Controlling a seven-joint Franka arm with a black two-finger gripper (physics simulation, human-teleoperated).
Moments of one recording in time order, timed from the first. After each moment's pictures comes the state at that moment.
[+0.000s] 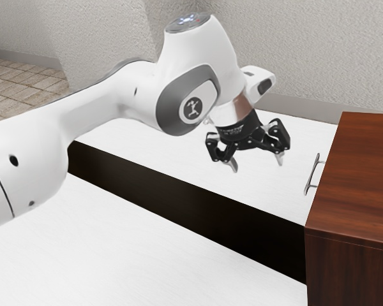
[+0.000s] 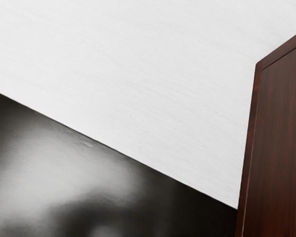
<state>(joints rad) -0.36 0.26 0.19 -1.42 -0.08 1.96 -0.62</state>
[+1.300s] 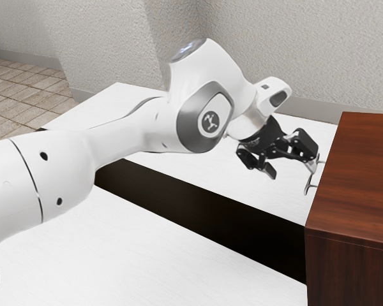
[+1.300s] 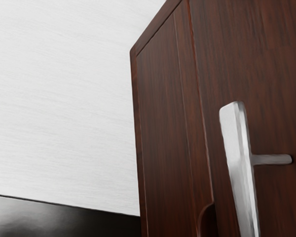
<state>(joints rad) -0.31 0.33 0.13 -1.45 -0.37 2.16 -0.25</state>
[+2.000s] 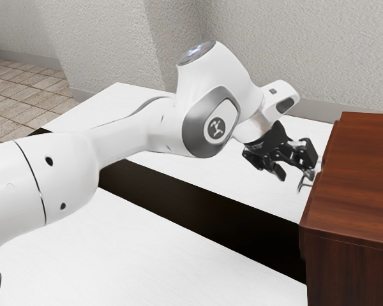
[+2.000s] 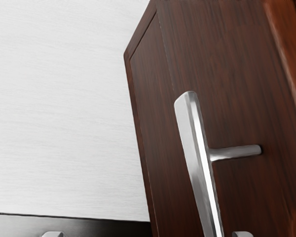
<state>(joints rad) -0.31 0.34 0.11 -1.45 -0.30 2.18 -0.19</state>
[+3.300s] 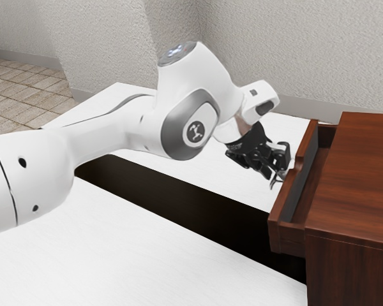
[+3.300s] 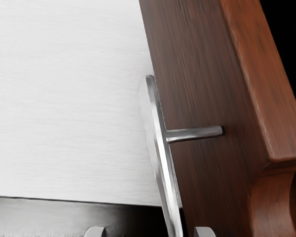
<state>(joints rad) -0.29 0.24 0.11 -1.56 -0.22 2.22 -0.17</state>
